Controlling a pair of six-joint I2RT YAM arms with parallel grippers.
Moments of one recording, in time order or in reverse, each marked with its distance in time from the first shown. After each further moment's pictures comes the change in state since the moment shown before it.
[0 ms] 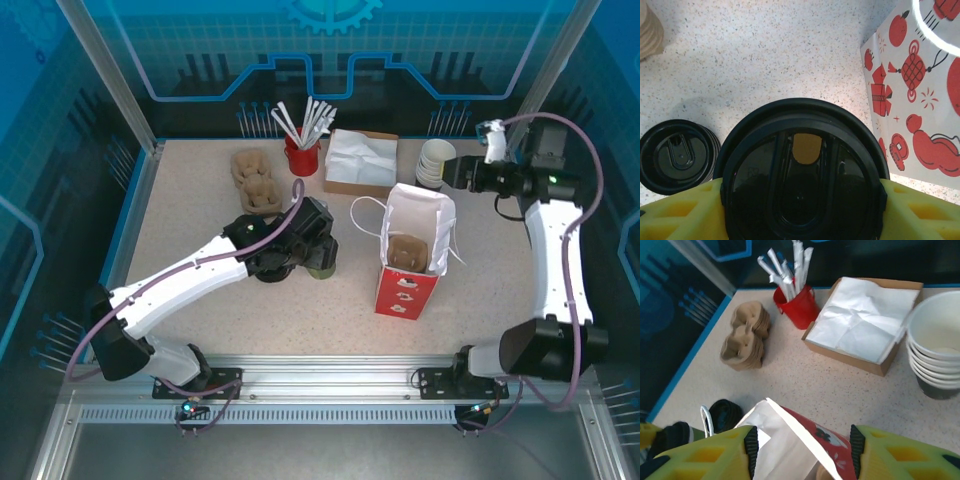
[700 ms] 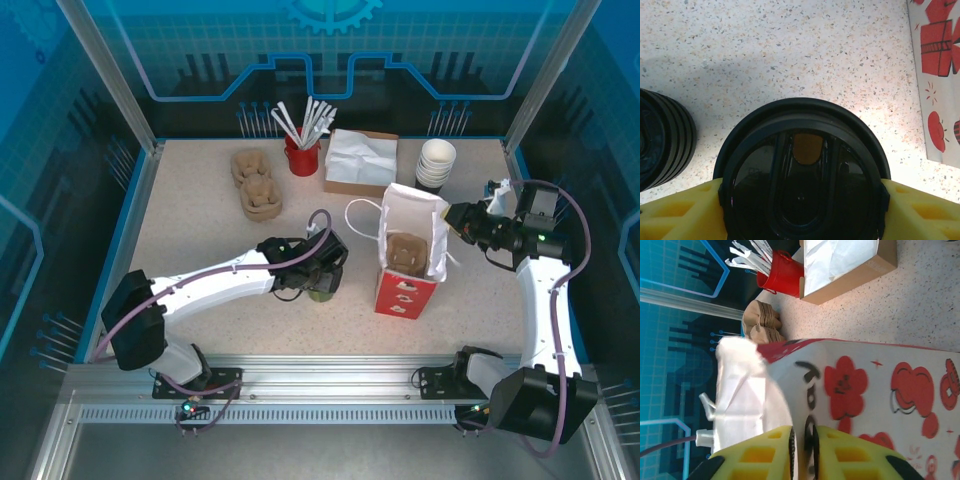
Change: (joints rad) left arm -0.058 0.087 -0.238 0.184 -0.027 -0.046; right arm -0.102 -0.341 -0.527 0.159 -0.075 0.593
